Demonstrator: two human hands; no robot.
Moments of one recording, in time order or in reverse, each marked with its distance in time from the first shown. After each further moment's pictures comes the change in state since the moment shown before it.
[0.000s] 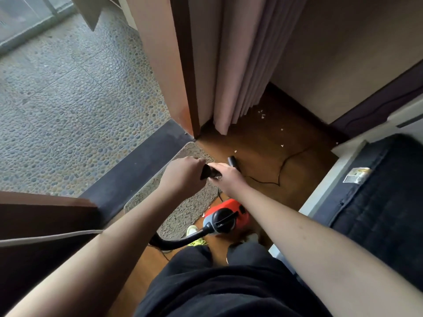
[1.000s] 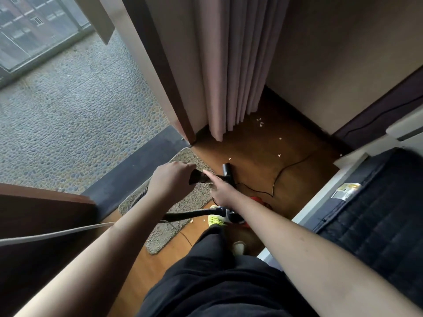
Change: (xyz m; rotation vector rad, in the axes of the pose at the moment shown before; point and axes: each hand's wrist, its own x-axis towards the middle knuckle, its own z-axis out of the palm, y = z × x) left_hand 0.044 0.138 0.004 0.151 0.013 -0.135; right_hand -0.027 0.117 -0.091 0.229 -0.354 0.070
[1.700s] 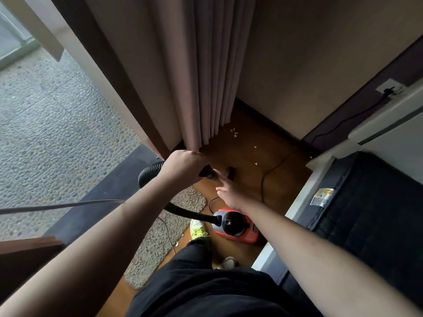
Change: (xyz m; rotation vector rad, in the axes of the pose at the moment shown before) left_hand 0.155 0.008 -0.014 -0.003 0.015 0.413; right_hand 0.047 0.021 -0.087 0.041 0.247 0.075
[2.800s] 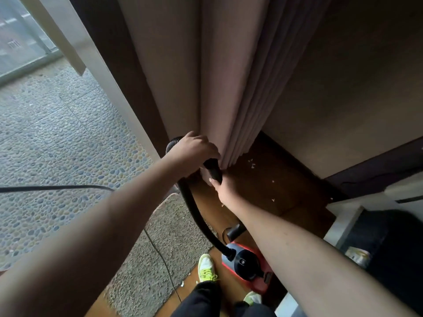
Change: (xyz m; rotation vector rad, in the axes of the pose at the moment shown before) left_hand 0.116 -0.195 -0.043 0.047 0.039 0.133; right_hand 0.194 -0.155 -0.007 -0.001 0.349 0.017
